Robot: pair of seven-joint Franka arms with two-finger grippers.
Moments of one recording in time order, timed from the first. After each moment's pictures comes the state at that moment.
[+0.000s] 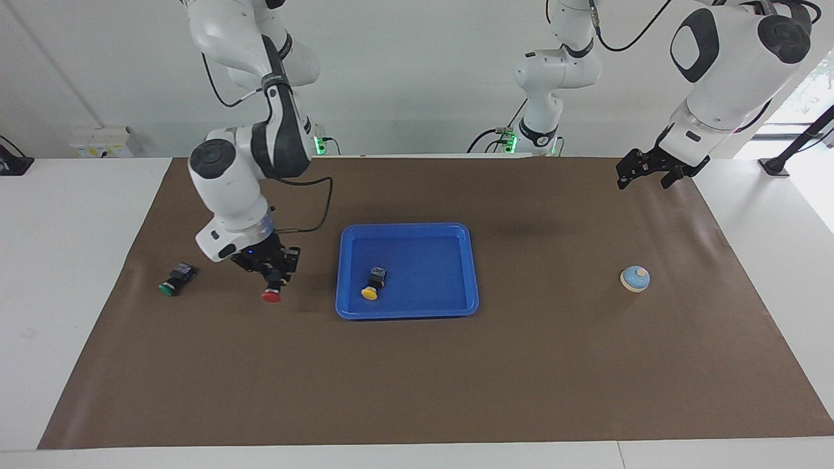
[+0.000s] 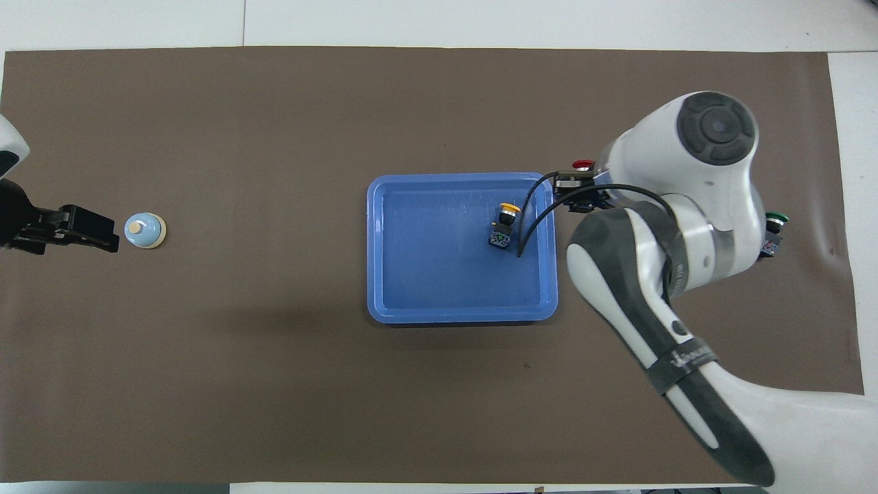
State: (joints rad) left arm -0.02 -0.02 0.00 -1.71 -0.01 1.55 0.03; right arm 0.28 0.25 0.05 -1.81 0.01 2.12 0.45
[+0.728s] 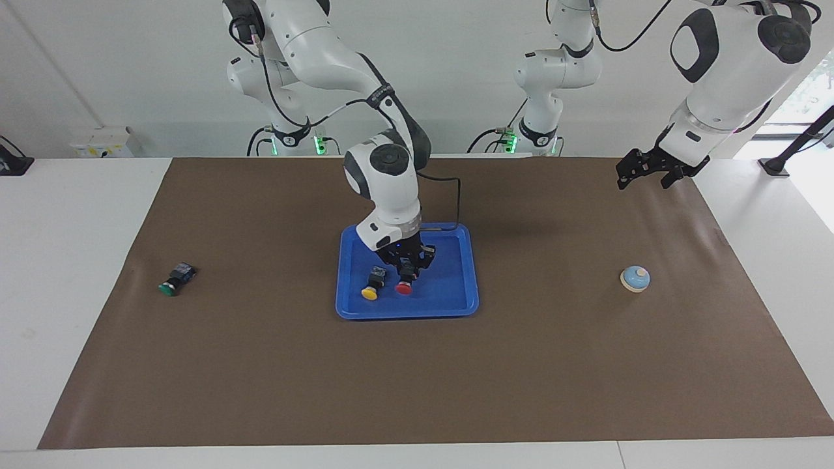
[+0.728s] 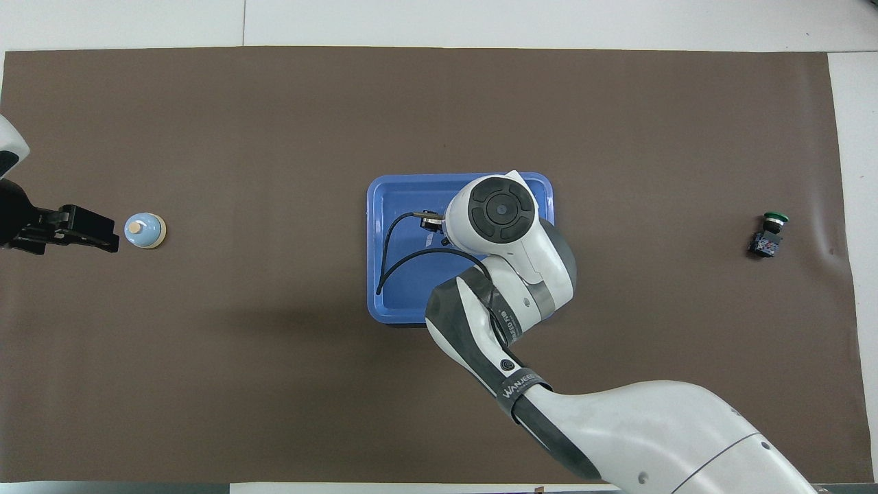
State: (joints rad) left arm -0.02 -0.02 0.00 -1.71 -0.01 1.55 0.03; right arm 0.51 0.45 0.05 -1.79 0.01 2.38 0.78
